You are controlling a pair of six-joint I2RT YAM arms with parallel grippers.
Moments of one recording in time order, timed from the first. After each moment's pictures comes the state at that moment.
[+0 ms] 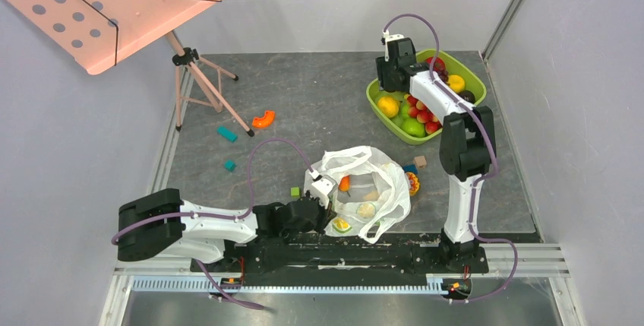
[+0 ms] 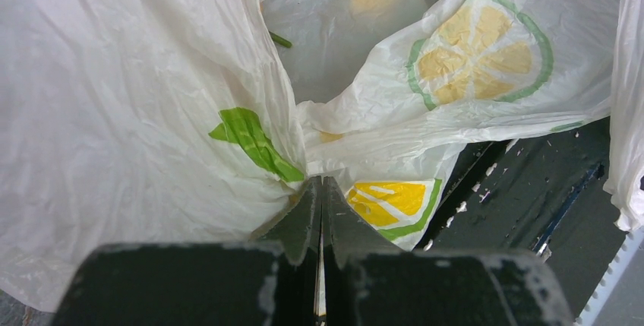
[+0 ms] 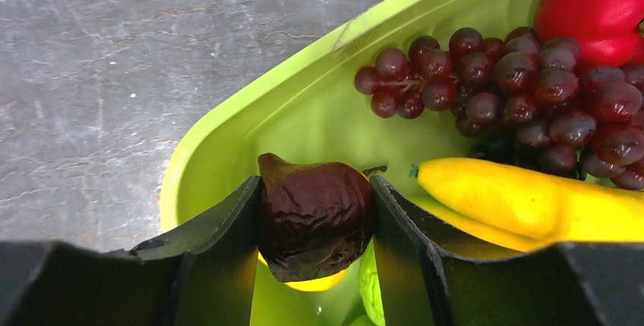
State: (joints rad) left arm -1.29 1.25 0.35 0.33 -0.31 -0.51; right arm 0.26 2.07 1.74 -0.42 0.17 0.03
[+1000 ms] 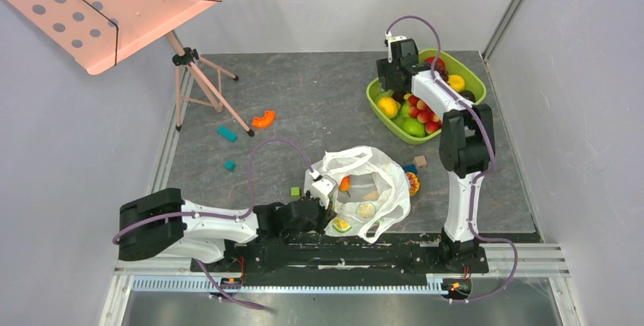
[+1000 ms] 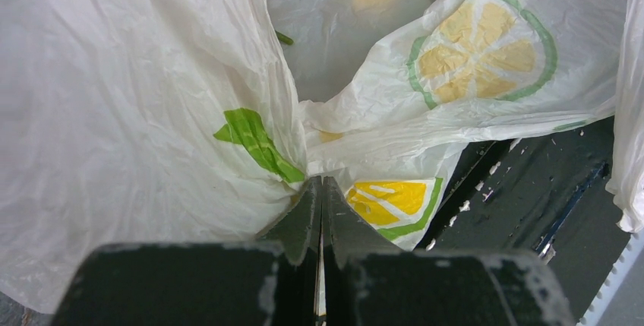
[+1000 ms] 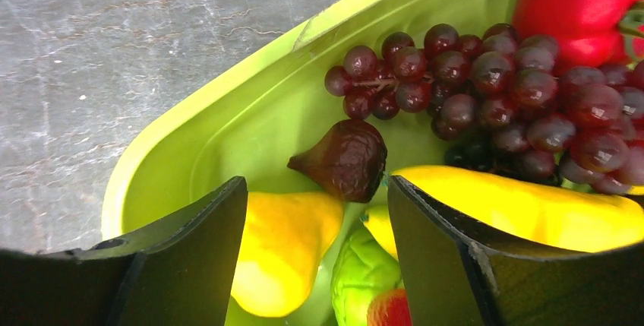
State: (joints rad) left arm -1.29 1.26 0.35 0.33 -0.31 -0.51; right arm 0.23 2.13 1.76 -0.41 0.19 -0.02
